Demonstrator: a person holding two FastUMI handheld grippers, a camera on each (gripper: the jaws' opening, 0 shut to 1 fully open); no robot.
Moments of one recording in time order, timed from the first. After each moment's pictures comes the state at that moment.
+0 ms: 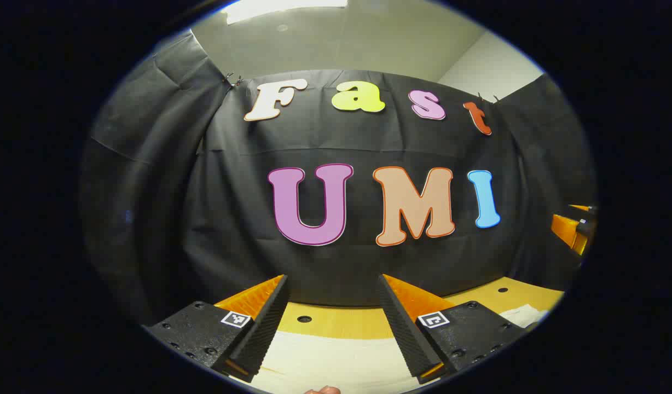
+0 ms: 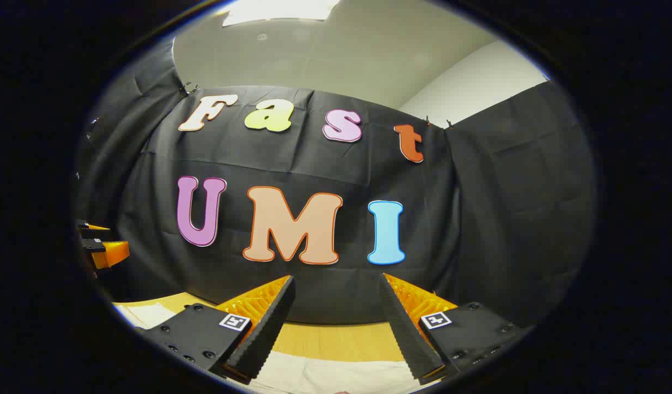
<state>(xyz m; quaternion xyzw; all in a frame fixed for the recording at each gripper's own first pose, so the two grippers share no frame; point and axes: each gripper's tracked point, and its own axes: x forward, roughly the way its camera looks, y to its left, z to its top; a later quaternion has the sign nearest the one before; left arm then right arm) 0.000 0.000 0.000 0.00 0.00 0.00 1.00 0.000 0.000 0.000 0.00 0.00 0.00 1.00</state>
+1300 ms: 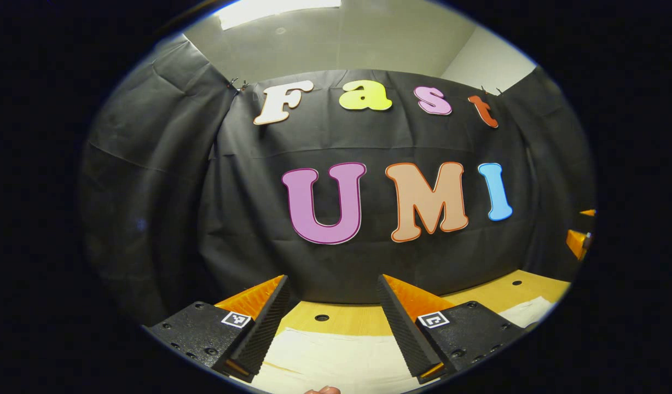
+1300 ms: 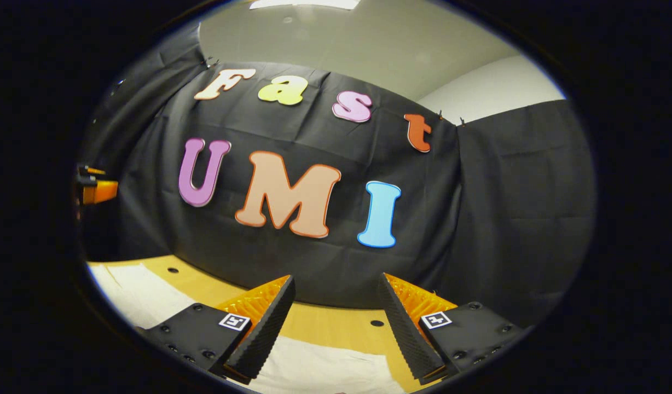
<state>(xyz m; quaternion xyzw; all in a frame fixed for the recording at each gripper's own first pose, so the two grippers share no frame) -0.014 0.026 -0.001 0.02 0.00 0.03 1.00 -0.018 -0.060 -0.070 -0.10 0.06 0.01 0.99</state>
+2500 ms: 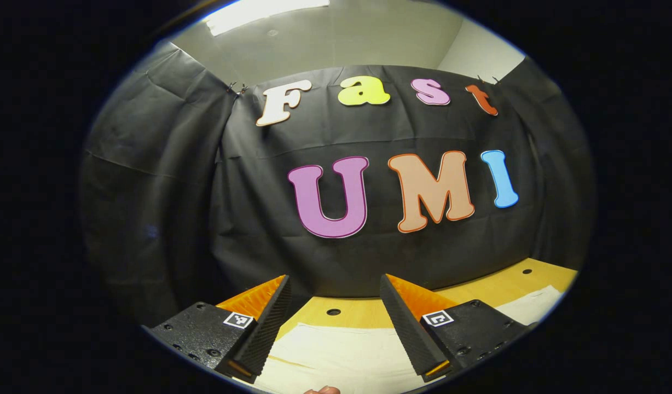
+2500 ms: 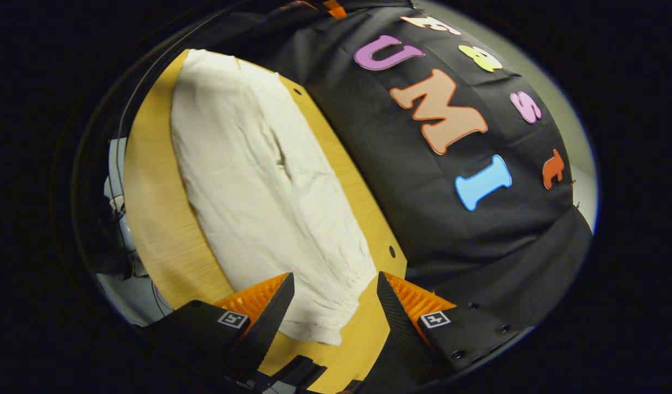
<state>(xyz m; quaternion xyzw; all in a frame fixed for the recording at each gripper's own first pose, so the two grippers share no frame) -0.033 0.035 -0.015 0.05 0.02 0.06 1.00 -0.186 -0.118 -0.279 -0.46 0.25 0.27 0.81</state>
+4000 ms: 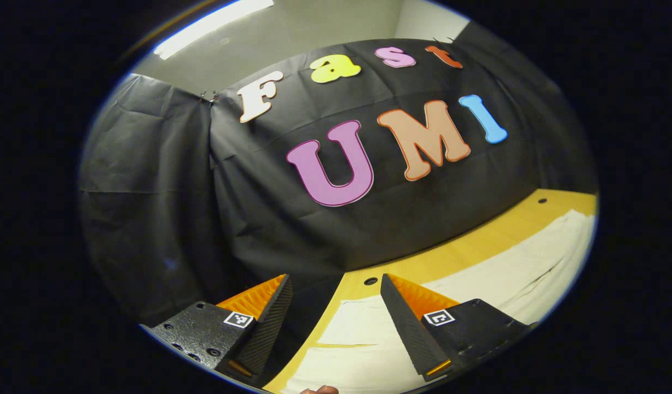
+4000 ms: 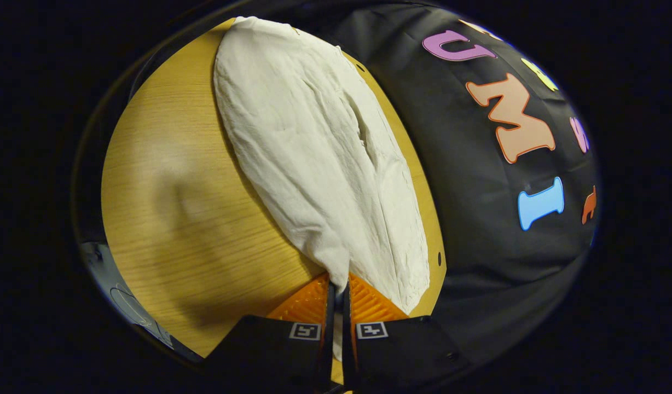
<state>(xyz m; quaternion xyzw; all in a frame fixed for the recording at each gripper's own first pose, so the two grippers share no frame) -0.070 0.094 -0.088 0.22 0.10 0.04 0.97 -0.195 -0.077 -0.366 -0.52 0.30 0.34 0.73</state>
